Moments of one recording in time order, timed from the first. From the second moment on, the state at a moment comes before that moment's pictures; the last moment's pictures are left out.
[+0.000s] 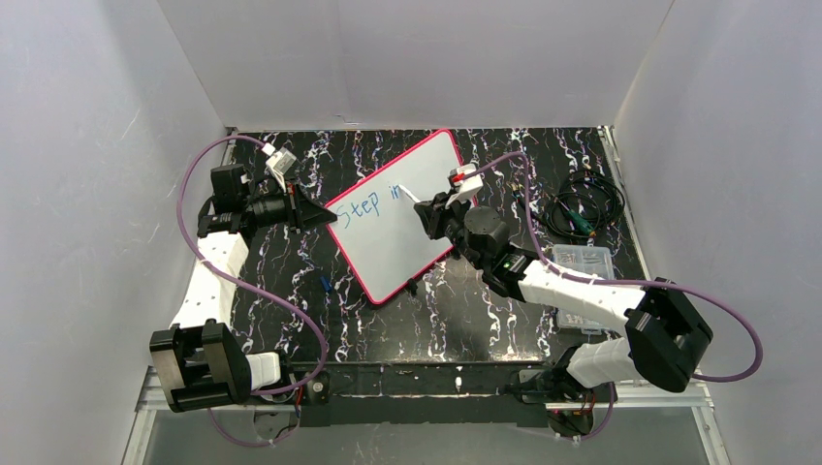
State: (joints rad) left arm 0.12 1.24 0.99 -0.43 1.19 0.06; right arm 0.89 1.34 0.79 0.49 0.27 0.29
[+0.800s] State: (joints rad) left arm 0.12 1.24 0.99 -0.43 1.19 0.06; right arm 0.89 1.31 0.75 0.46 0.27 0.31
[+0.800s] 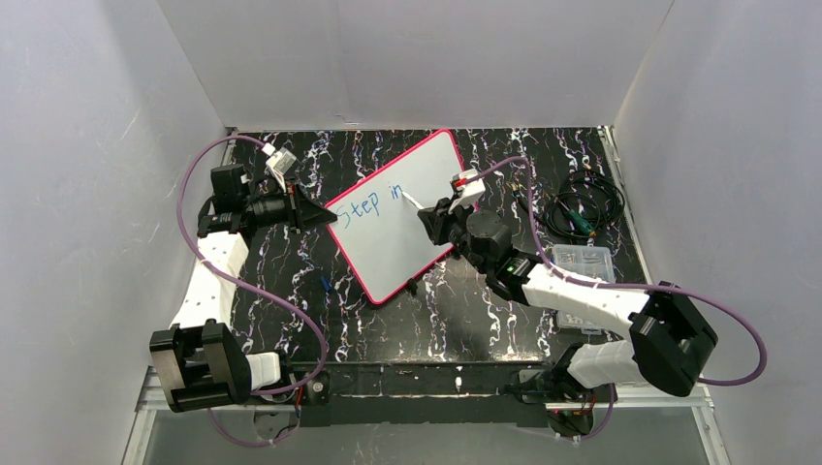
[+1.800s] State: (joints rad) left arm 0.12 1.24 0.99 -0.43 1.20 0.07; right arm 0.85 1.29 0.77 0.44 0.17 0.23
